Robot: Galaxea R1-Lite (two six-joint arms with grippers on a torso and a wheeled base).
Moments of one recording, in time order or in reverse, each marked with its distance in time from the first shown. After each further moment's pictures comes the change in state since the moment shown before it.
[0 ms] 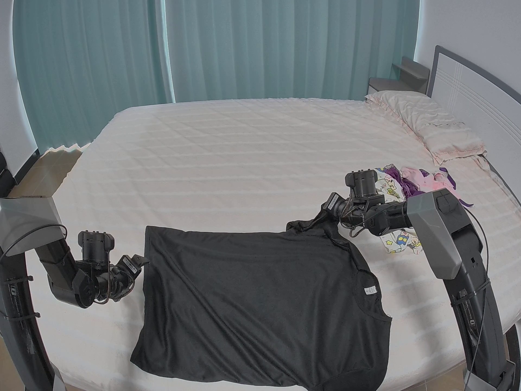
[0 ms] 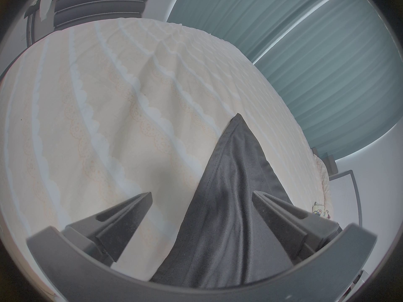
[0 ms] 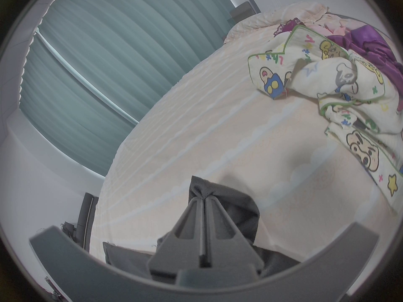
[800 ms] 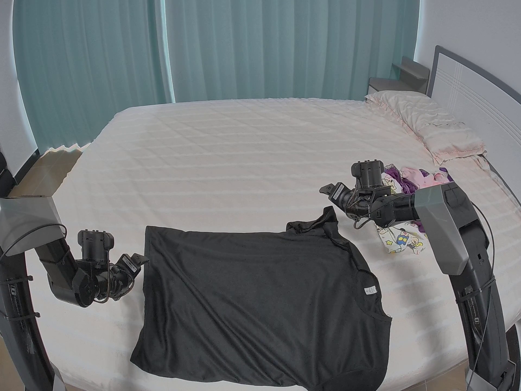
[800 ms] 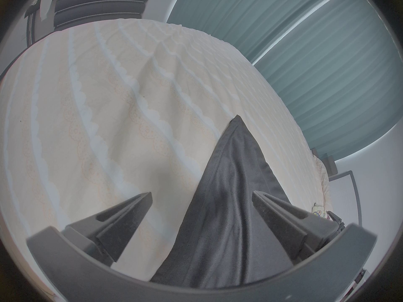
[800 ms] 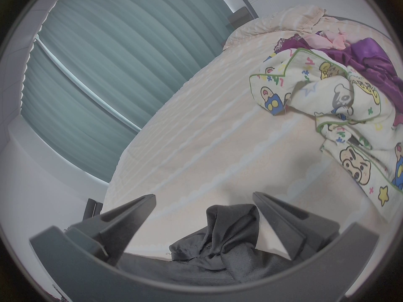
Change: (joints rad) left arm 0.003 0.000 -0.008 0.002 0.000 0.000; right arm -0.013 -0.045 0.000 0.007 0.002 0.021
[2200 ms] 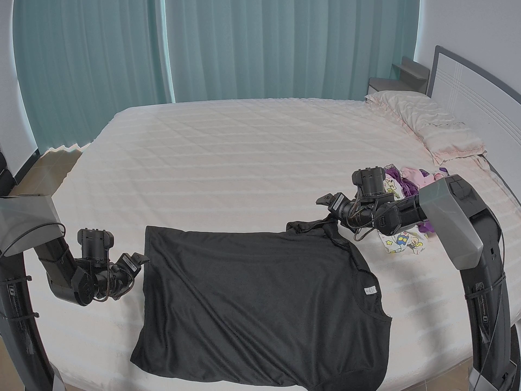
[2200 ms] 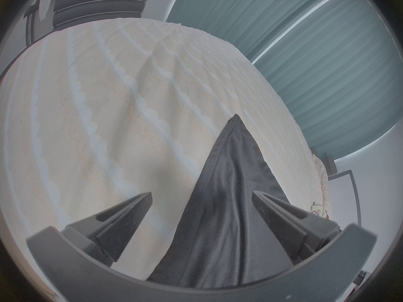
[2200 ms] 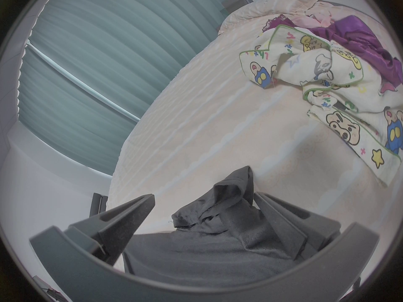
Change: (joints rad) left arm -0.001 -0.011 -0.006 0.022 -0.009 0.000; right arm 0.021 -0.111 0.258 -0.069 0.060 0.050
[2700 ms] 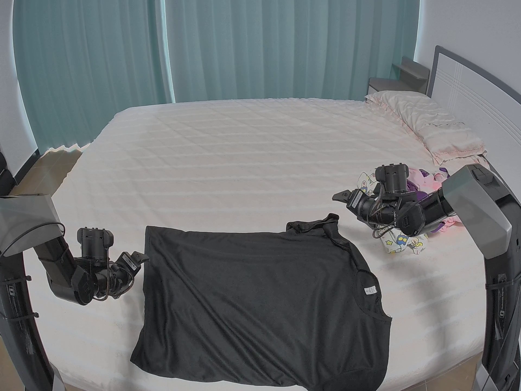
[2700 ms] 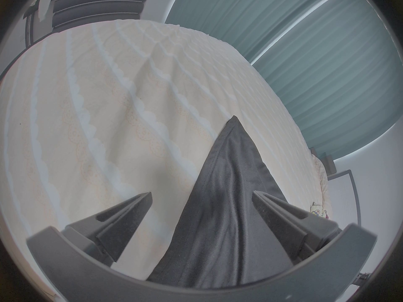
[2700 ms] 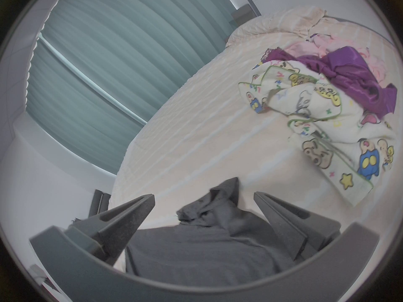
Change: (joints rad) left arm 0.000 -0.003 -0.005 0.000 0.002 0.004; right arm -0.057 -0.166 0.288 -0.169 0.029 -0.095
